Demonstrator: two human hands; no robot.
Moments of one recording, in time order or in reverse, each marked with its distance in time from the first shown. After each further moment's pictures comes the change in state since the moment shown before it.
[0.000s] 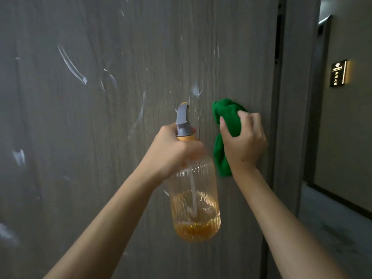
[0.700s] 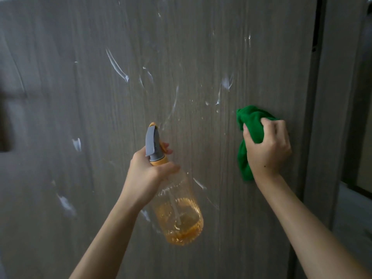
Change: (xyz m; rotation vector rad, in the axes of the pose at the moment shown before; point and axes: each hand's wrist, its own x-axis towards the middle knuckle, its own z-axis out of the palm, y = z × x) left_hand -0.071 -0.041 -0.065 0.108 0.361 -0.044; right_hand -0.037 -0.005 -0.001 -0.002 0.038 -0.014
